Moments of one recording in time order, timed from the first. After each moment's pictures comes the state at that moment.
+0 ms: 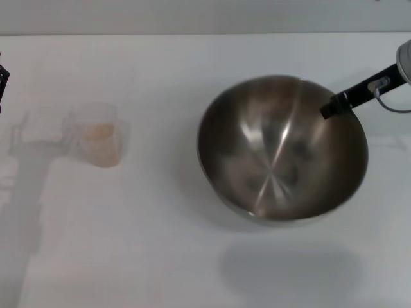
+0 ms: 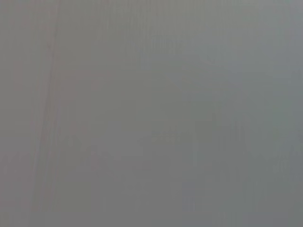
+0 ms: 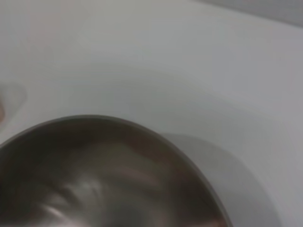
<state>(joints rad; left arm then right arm) -0.28 -2.08 -0.66 -0.28 2.07 1.57 -0.01 0.71 2.00 2.03 1.09 -2.54 1.45 -0.56</state>
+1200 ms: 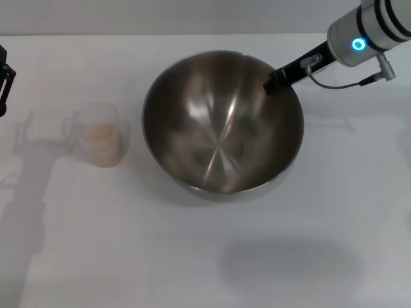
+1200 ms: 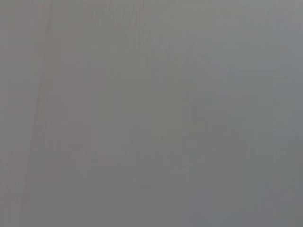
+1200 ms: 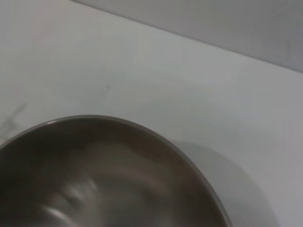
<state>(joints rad) -0.28 -2.08 -0.65 -0.28 2.08 1.56 -0.01 0.92 2.02 1.97 0.80 -2.49 1.21 -0.55</state>
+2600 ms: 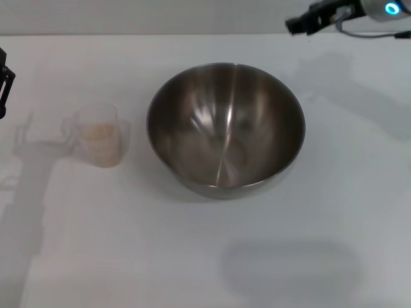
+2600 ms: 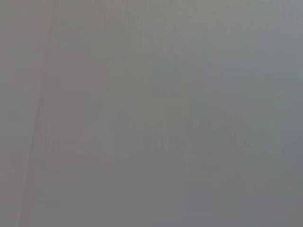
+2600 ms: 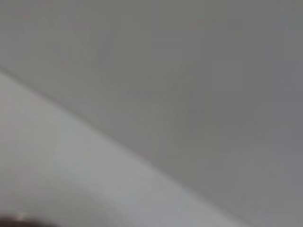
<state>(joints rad) -0.28 -2.08 -0.64 -0.29 2.08 1.57 -0.02 0.66 2.08 1.81 1.39 -2.71 1.11 -0.46</state>
